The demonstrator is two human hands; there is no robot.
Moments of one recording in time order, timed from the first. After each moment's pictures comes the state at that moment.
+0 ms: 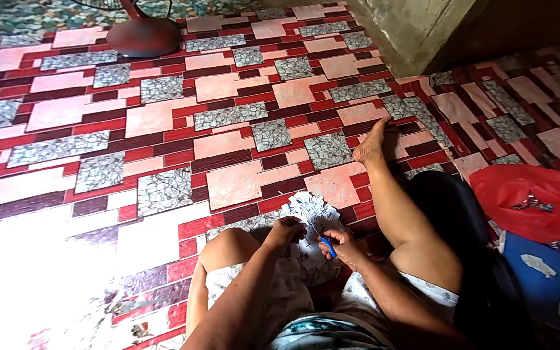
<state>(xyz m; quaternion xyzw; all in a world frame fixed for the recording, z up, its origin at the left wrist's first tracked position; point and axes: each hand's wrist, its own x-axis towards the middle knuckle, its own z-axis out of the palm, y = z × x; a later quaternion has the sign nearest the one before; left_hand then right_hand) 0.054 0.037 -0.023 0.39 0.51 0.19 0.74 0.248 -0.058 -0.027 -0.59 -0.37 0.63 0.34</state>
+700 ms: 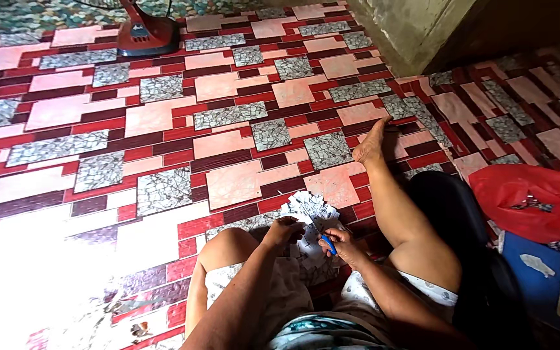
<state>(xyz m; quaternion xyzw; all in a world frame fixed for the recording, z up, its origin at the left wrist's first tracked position) 0.051 0.038 -0.023 0.36 0.52 0.19 0.75 0.249 -0.056 -0.029 -0.60 -0.37 0.62 0.36</state>
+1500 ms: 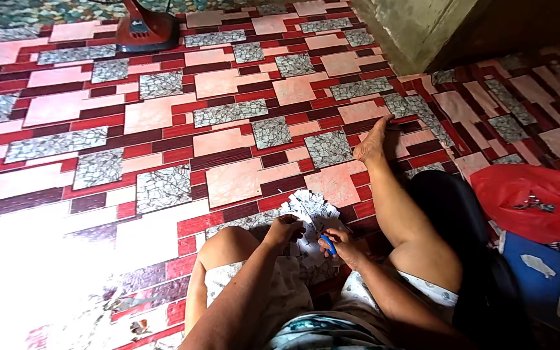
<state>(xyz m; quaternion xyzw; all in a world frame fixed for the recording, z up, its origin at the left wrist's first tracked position) 0.054 0.038 -0.021 0.38 0.53 0.20 0.73 0.247 -0.057 -0.030 -0.60 -0.36 0.64 0.33</state>
